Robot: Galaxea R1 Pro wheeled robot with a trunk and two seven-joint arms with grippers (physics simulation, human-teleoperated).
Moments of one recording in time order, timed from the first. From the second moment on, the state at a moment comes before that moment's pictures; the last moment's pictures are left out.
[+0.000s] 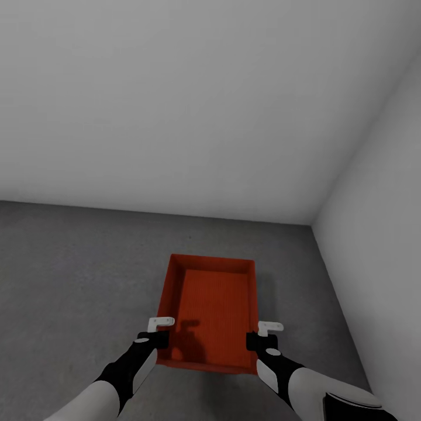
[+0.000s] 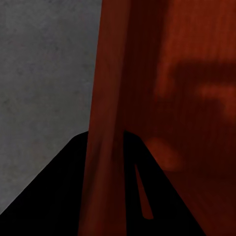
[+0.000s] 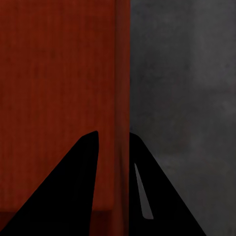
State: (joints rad) left arm -0.61 -0.06 -0.23 -0.45 0.25 0.20 0.22; right arm -0.76 0.12 1.44 -0.04 -1.46 -0.22 -0.21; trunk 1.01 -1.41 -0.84
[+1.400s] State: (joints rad) left arm -0.61 -0.06 -0.23 -0.45 0.24 0.20 0.22; right arm -0.76 0.12 1.44 -0.04 -1.46 -0.22 -0.21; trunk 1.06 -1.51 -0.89
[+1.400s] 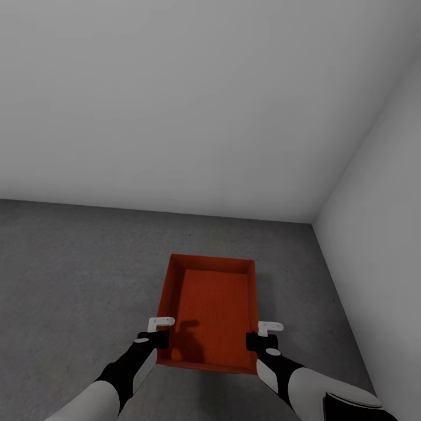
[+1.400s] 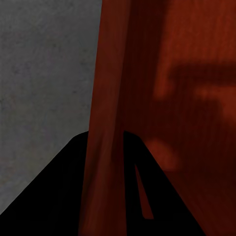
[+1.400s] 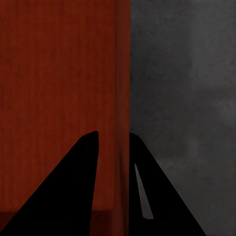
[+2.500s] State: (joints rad) left arm -0.61 -0.06 -0.23 -0.45 0.24 0.20 0.22; right arm -0.76 0.12 1.44 -0.04 -1.46 -0.22 -0.21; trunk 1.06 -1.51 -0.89
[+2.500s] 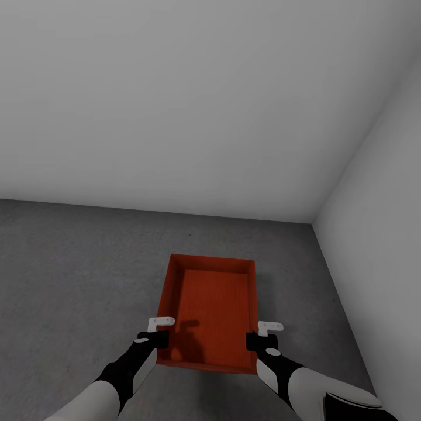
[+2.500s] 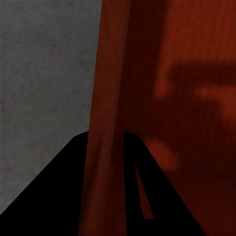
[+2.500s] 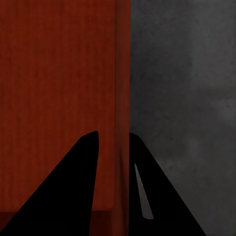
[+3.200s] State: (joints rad) left arm -0.61 -0.06 -0.23 -0.45 0.24 0.20 0.22; right arm -0.76 0.12 1.44 -0.04 -1.46 -0.22 -0.21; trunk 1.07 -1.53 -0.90
